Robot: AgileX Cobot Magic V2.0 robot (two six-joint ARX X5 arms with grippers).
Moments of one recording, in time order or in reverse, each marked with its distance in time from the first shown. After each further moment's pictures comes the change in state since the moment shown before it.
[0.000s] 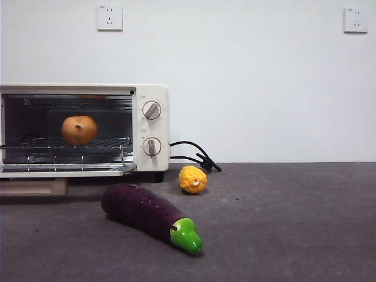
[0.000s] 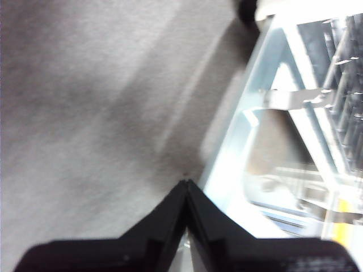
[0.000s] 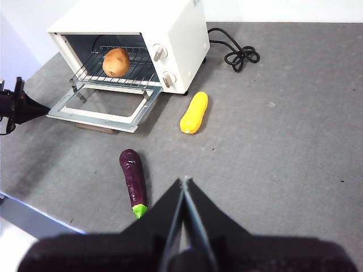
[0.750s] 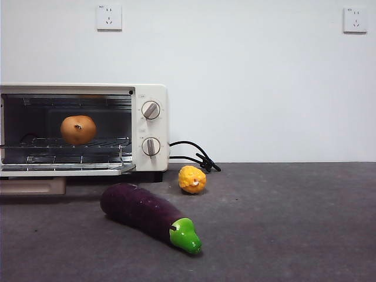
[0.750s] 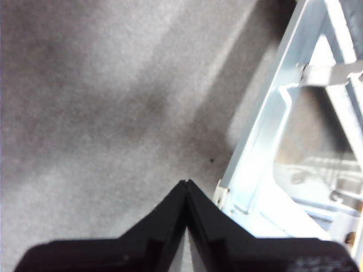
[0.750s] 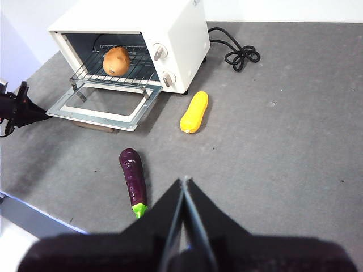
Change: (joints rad) left arm -0.003 -0.001 -0.003 -0.029 -0.032 0.059; right arm 0.000 0.000 0.000 0.000 -0.003 -0.002
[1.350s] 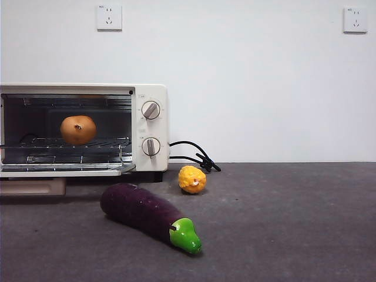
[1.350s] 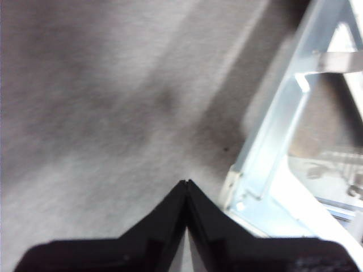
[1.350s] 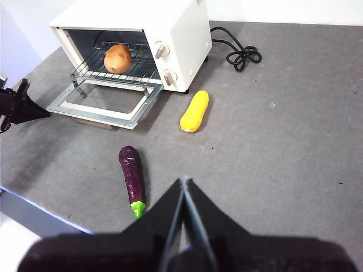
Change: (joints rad) left arm -0.003 -0.015 0.000 -0.054 -0.058 0.027; right arm 0.000 0.000 0.000 0.000 -0.006 -0.022
